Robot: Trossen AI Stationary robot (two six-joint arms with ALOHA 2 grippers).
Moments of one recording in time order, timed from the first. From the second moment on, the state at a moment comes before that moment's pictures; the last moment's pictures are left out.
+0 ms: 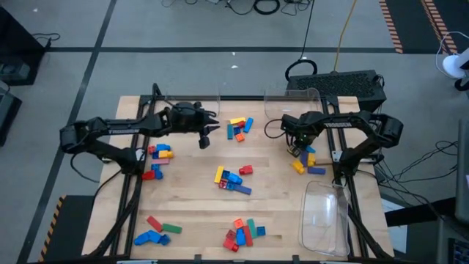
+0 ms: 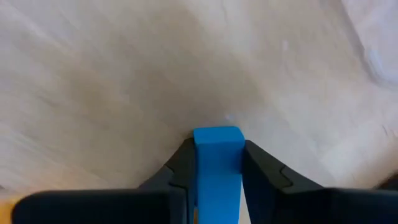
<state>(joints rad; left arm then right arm) 0.38 1.30 0.74 0.05 0.08 0.19 -0.51 1.52 0.75 -0.84 0.12 0.31</state>
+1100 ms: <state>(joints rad) 0.39 1.41 0.76 0.23 0.05 0.32 -0.79 1.47 1.14 -0.84 0.14 0.44</state>
